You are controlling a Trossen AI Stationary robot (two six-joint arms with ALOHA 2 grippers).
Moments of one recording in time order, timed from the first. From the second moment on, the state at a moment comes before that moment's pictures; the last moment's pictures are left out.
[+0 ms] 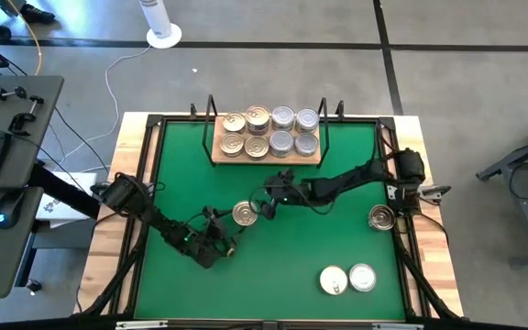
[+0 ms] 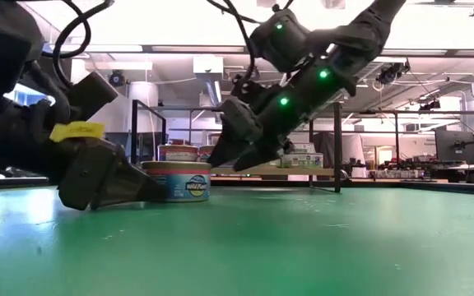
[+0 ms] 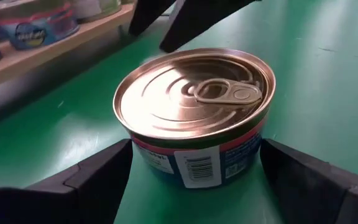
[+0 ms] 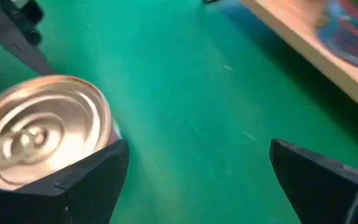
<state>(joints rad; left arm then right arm) -0.59 1.97 0.54 0.63 -1.12 -0.58 0.03 1.94 1.02 0.23 0.34 0.34</state>
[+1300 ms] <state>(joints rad) -0.54 2.30 0.54 1.55 -1.13 -0.22 0.03 2.05 1.08 0.19 0.25 0.39</state>
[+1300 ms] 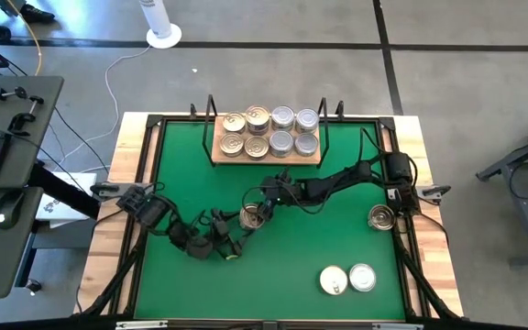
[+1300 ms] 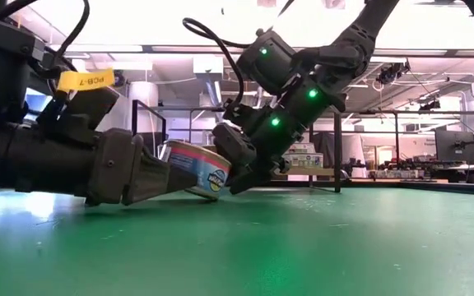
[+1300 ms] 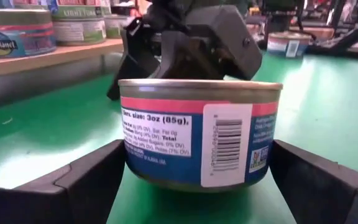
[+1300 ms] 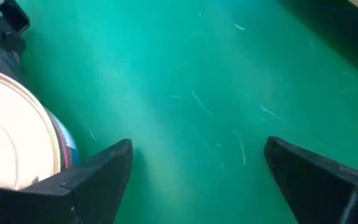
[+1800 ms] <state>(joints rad) -0.59 2.14 0.40 1.41 -1.11 -0.41 0.03 2.05 1.09 0.18 0.25 0.42</state>
